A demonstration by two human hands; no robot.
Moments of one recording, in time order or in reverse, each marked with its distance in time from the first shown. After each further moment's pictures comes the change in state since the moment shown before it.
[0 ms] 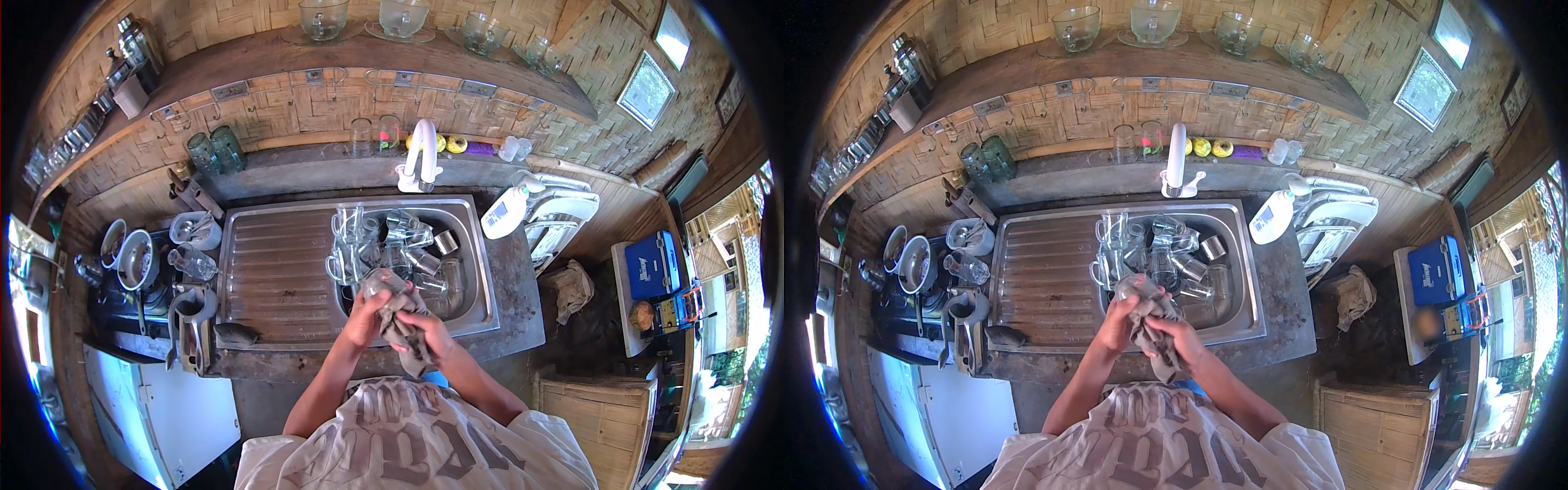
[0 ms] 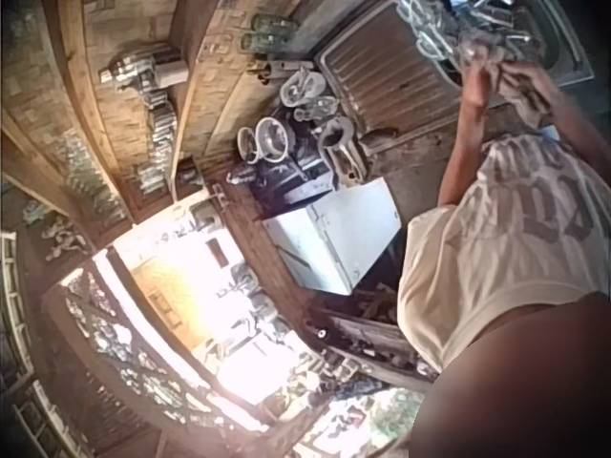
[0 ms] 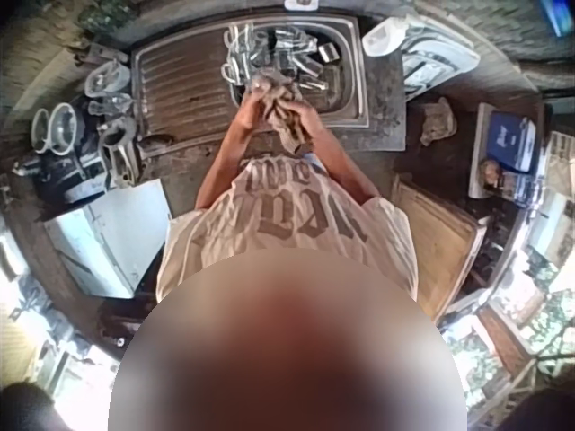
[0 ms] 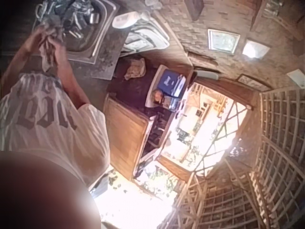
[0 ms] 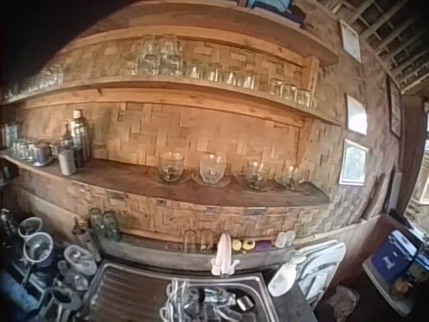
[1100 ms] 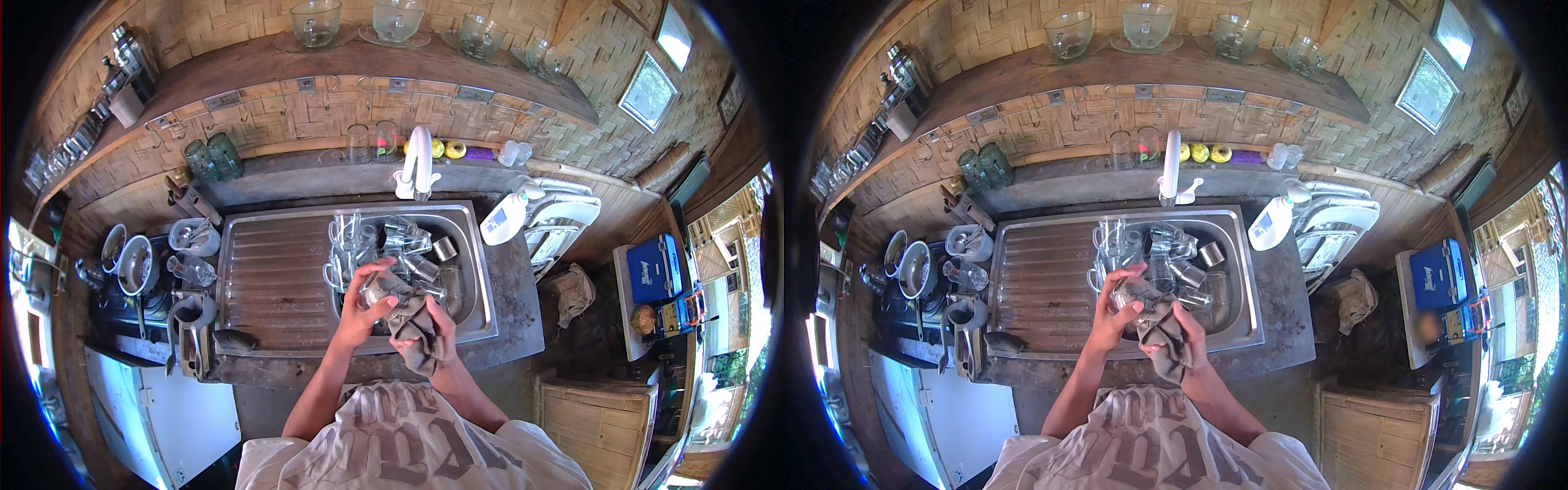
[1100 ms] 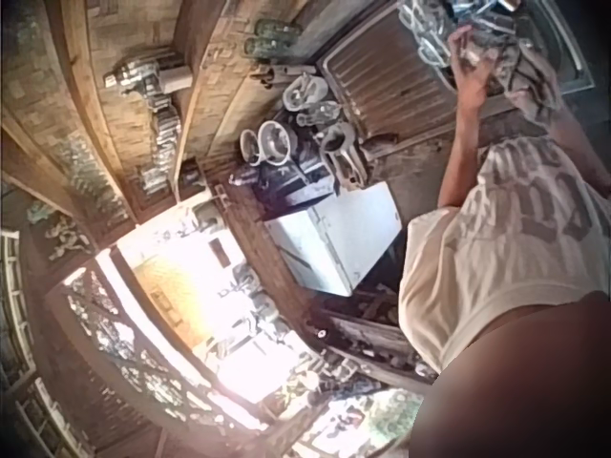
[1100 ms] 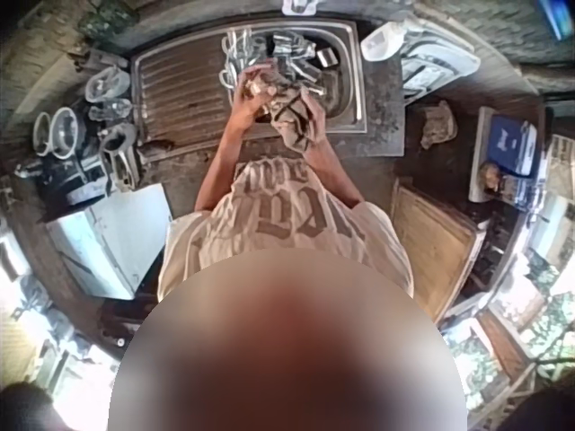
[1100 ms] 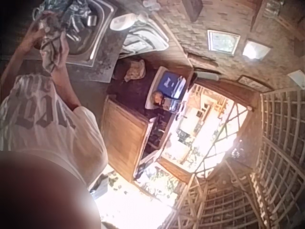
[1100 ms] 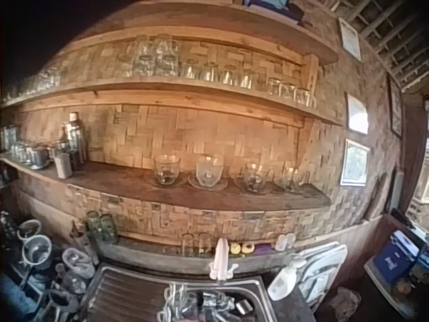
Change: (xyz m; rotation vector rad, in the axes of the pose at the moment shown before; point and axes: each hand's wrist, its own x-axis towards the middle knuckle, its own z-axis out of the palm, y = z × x) left_hand 0.014 0.025 0.018 0.312 -0.135 0.387; right_hand -0.006 -0.017 0.023 0.427 -0.084 -0.253
